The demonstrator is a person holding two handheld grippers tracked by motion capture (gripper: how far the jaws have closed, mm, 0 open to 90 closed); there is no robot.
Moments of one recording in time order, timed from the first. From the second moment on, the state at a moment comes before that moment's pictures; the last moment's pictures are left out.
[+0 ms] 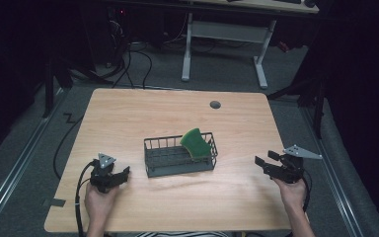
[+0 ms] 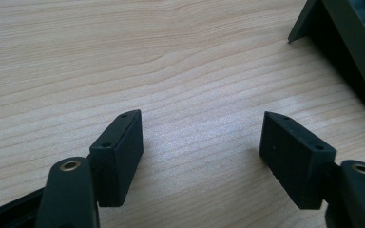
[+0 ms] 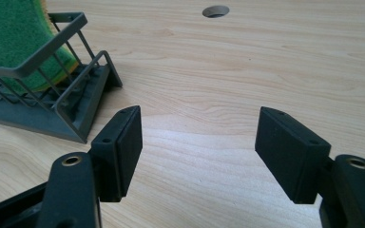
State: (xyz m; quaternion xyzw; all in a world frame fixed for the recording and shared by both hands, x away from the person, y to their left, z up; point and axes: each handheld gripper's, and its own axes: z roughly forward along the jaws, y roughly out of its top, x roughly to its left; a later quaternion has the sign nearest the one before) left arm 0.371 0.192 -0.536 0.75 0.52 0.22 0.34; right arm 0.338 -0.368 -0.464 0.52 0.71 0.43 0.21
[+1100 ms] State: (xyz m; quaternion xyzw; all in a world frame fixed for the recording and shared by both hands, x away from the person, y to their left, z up) left arm 0.371 0.191 -0.537 0.75 0.52 0.22 0.34; right arm 0.345 -0.360 -0.520 0.54 0.73 0.36 0.22
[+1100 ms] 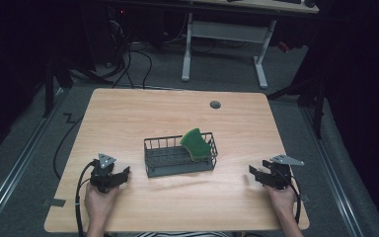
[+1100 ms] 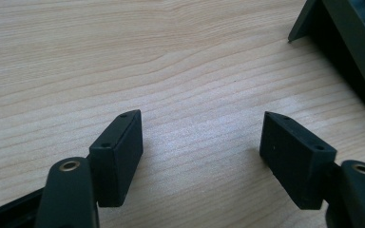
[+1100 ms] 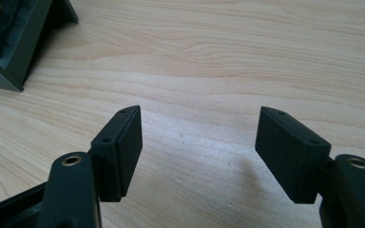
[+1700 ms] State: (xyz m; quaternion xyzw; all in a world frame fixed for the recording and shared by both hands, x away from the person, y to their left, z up) left arm 0.371 0.191 -0.537 0.75 0.52 0.22 0.34; right arm 0.349 -0.349 -0.530 0.53 0.75 0.33 0.23
